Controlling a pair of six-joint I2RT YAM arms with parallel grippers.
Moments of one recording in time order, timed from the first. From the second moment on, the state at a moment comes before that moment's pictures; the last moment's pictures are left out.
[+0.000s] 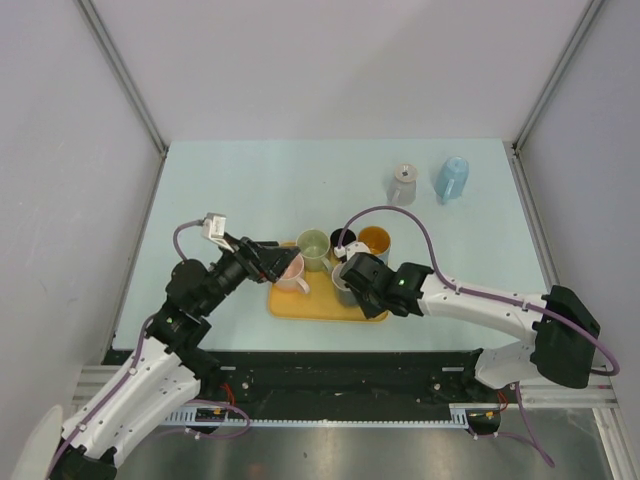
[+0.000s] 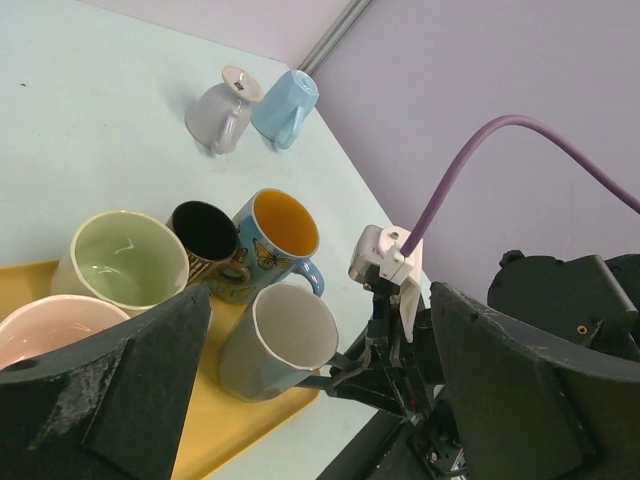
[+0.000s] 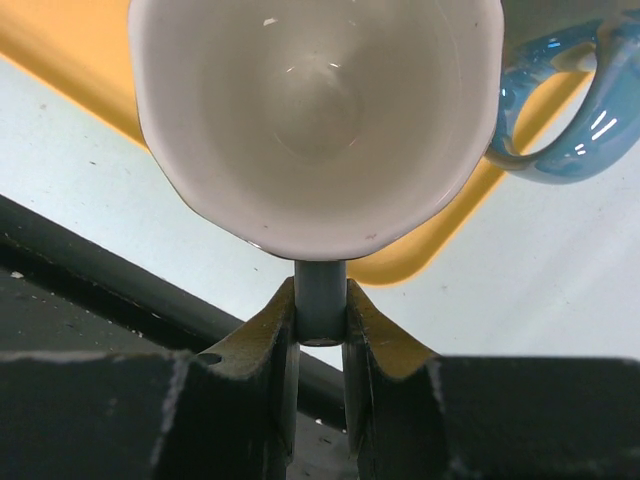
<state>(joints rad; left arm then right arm) -0.54 0.56 0.48 0.12 0.16 -0.71 1.06 1.37 0.97 -0.68 0.25 0.42</state>
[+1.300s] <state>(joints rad) -0.54 0.57 0.47 0.08 0.13 -0.70 0.96 1.45 0.97 -0.50 0.21 0.44</state>
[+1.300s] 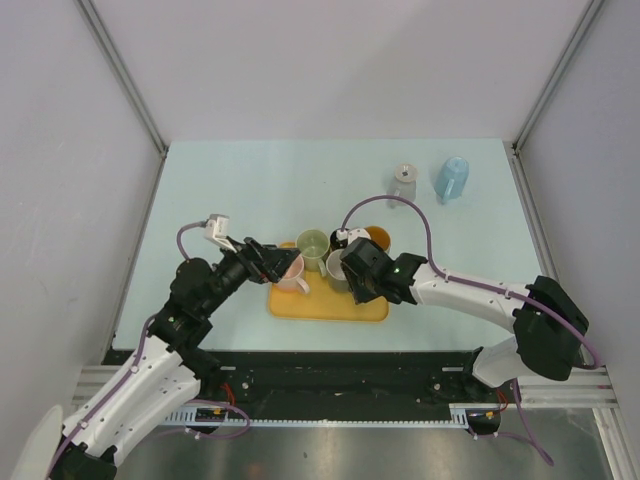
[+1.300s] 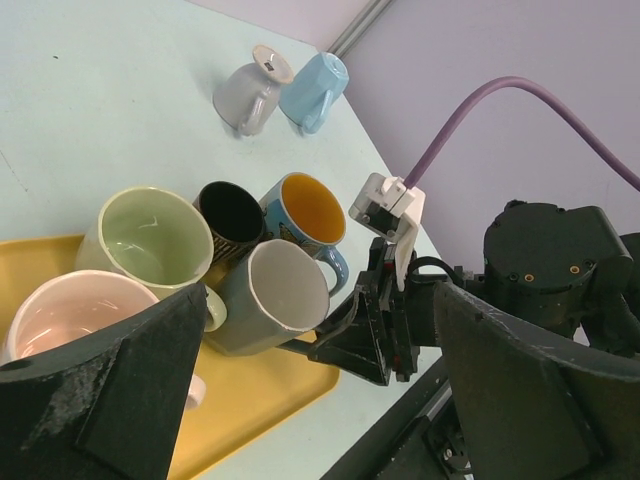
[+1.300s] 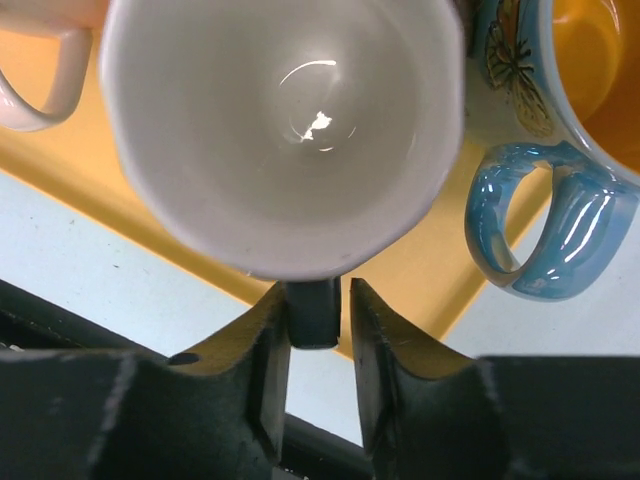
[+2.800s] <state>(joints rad) -0.54 1.20 1.00 -0.04 0.03 -0.57 0.45 1.22 1.13 -0.44 0.27 0.58</state>
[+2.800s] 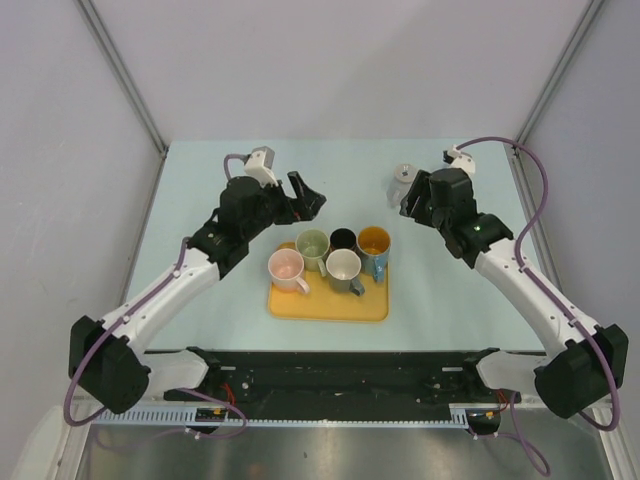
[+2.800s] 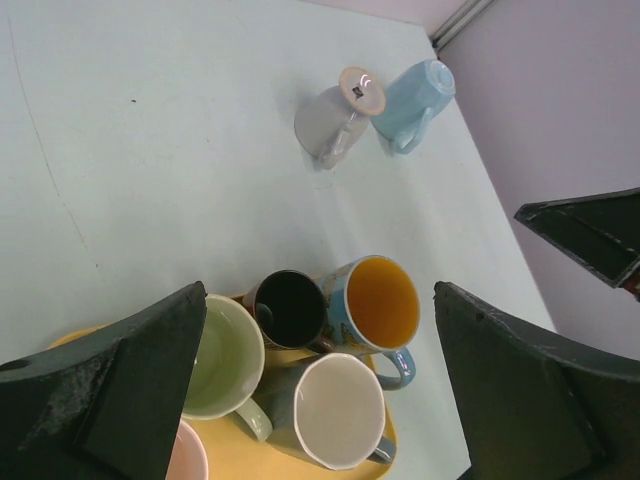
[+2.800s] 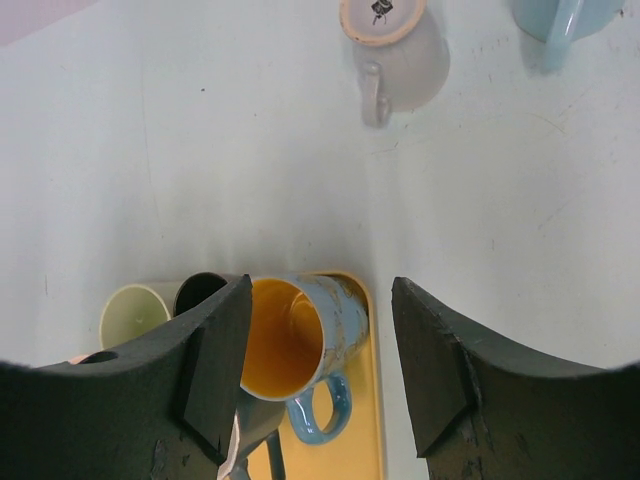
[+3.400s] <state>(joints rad) -0.53 1.42 1.19 -0.08 0.09 -0.54 0.38 1.61 1.18 -0.22 0.34 0.61</state>
